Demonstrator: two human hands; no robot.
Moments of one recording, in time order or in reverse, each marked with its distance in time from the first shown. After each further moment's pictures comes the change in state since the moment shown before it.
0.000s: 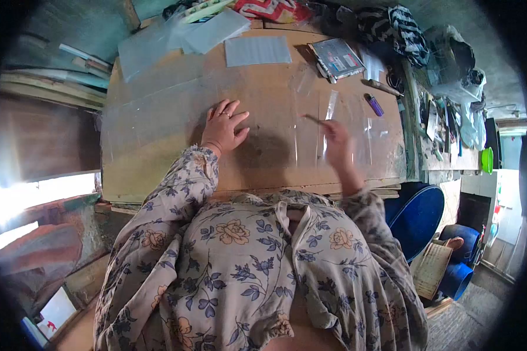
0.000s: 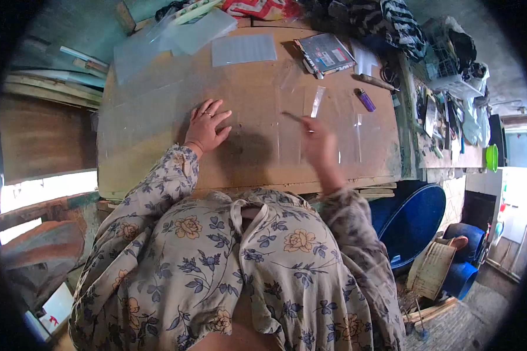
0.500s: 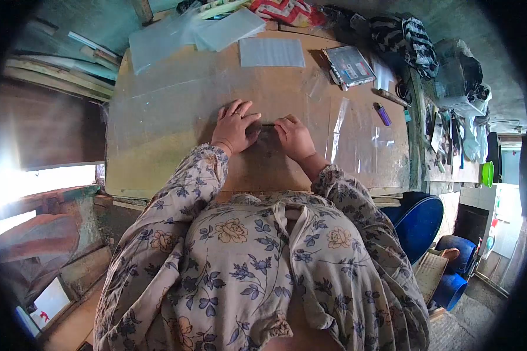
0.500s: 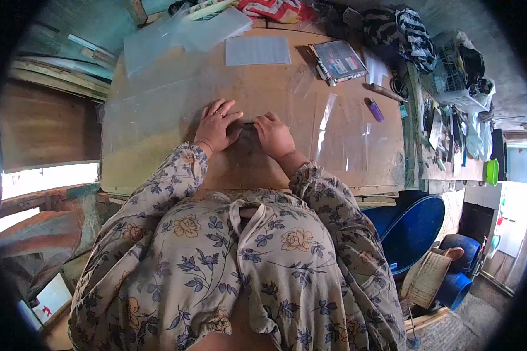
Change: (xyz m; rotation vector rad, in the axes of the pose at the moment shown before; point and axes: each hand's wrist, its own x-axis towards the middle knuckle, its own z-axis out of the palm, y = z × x) left_hand -0.001 -0.004 0.002 -0.042 -0.008 -0.006; right_hand 0.017 -0.044 0.095 -0.198 -0.326 -0.298
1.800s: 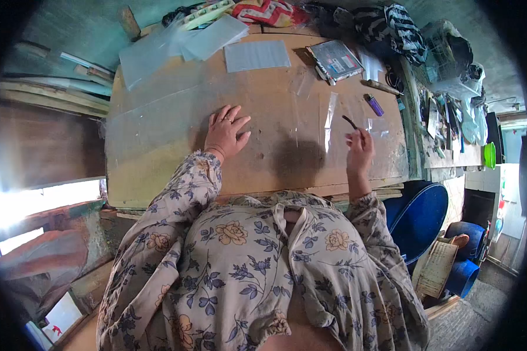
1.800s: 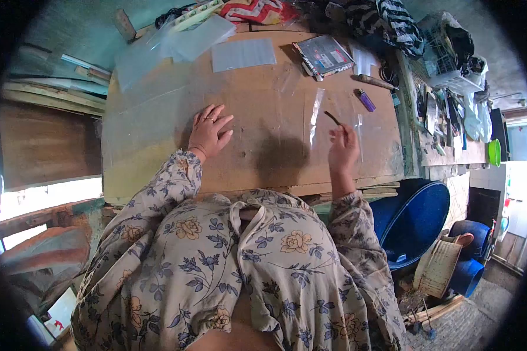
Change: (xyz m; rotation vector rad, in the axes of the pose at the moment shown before) left_hand 0.000 0.001 0.005 0.034 -0.033 0.009; right_hand -0.078 0.054 -0.100 0.568 0.772 0.607
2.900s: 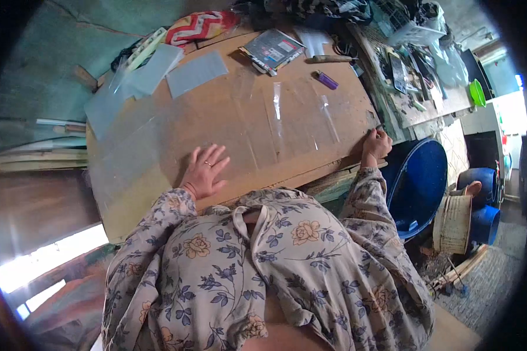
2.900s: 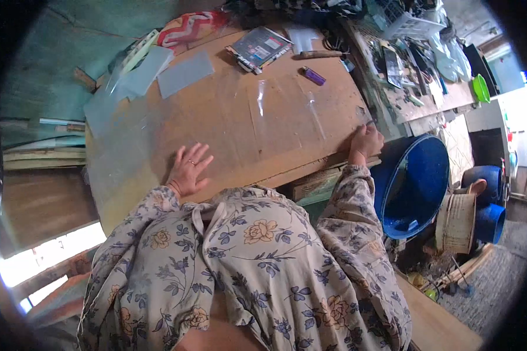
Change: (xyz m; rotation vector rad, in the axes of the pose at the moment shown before) left_hand -0.015 0.056 -0.024 0.030 -0.286 0.378; right_hand 0.067 0.069 -0.182 -1.194 0.722 -0.135
